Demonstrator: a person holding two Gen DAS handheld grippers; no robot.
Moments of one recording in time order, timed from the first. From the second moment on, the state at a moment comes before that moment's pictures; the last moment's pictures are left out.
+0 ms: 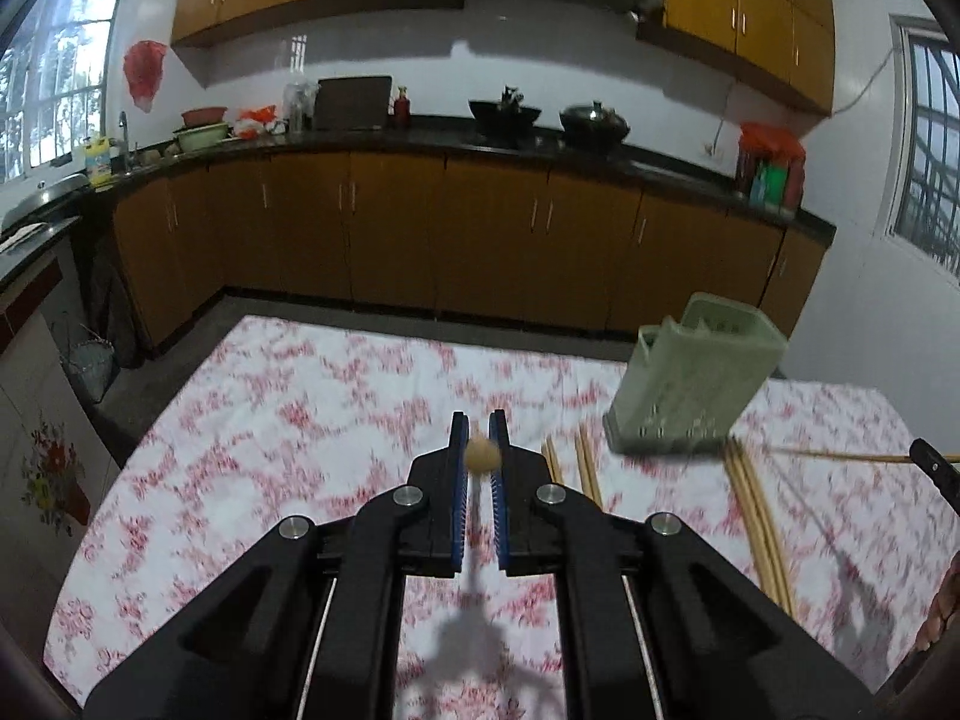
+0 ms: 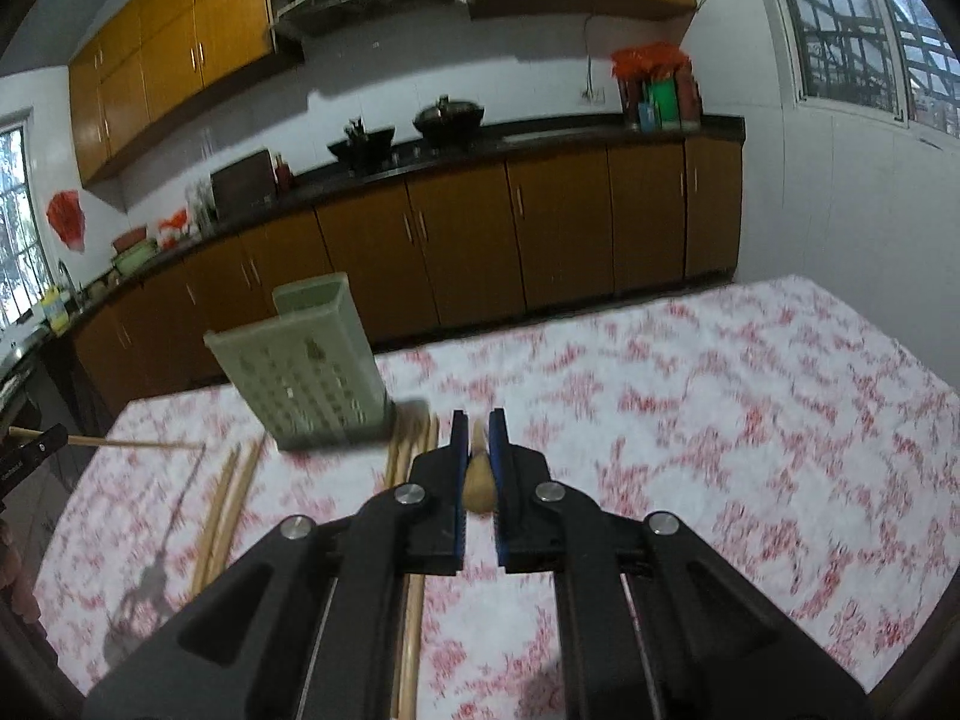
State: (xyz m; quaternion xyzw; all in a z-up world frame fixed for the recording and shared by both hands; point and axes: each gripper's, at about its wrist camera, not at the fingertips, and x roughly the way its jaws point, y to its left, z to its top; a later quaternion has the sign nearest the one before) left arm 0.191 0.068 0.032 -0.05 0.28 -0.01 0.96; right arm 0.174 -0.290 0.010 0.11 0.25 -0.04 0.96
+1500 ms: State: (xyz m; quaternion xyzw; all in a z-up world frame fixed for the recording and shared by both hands) left arm 0.269 -0.021 0.098 -0.08 0.18 -0.11 0.97; right arm 0.287 -0.245 0.108 0.09 0.15 0.04 0.98
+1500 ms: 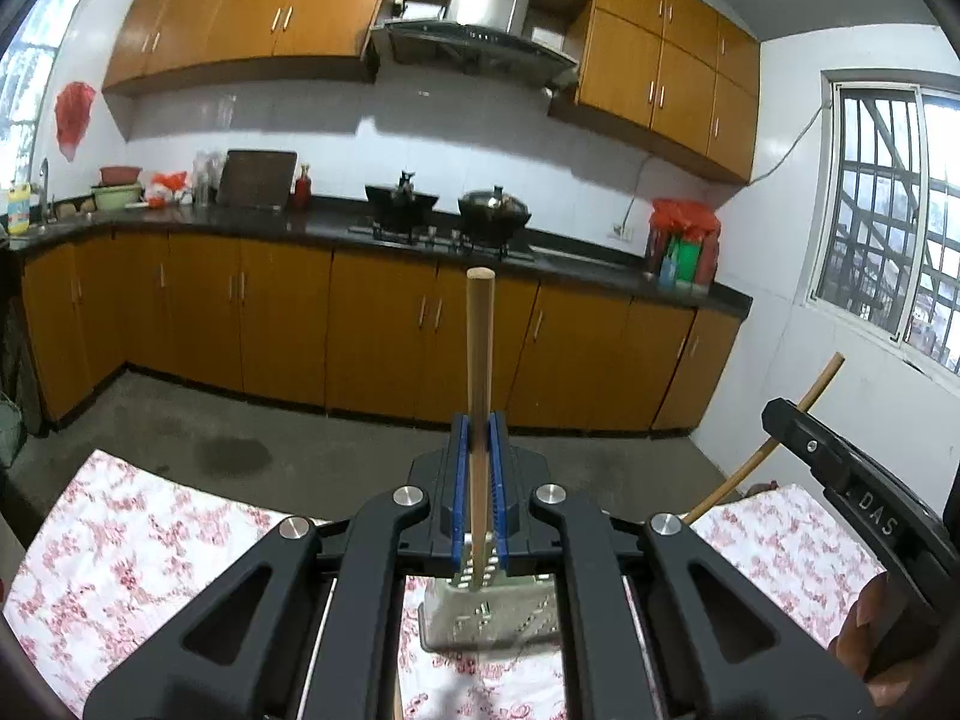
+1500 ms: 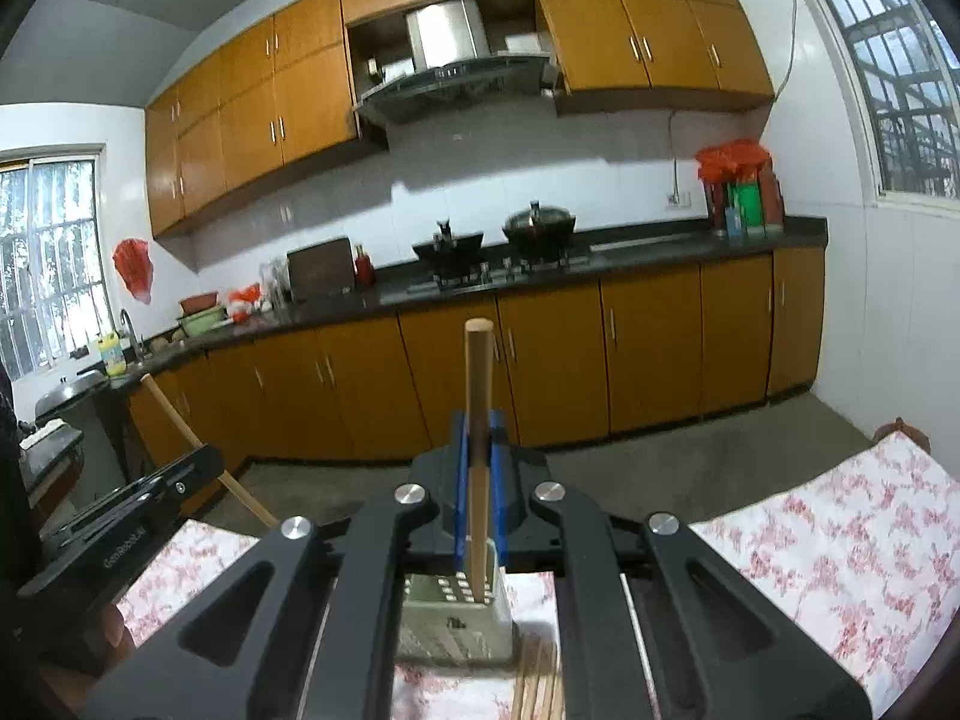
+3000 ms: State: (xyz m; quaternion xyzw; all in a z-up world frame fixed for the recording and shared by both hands) left arm 0.173 0.042 -0.055 -0.06 0.38 -0.01 0.92; right arm 0.184 -0.249 -0.100 0.10 0.42 0.03 0.90
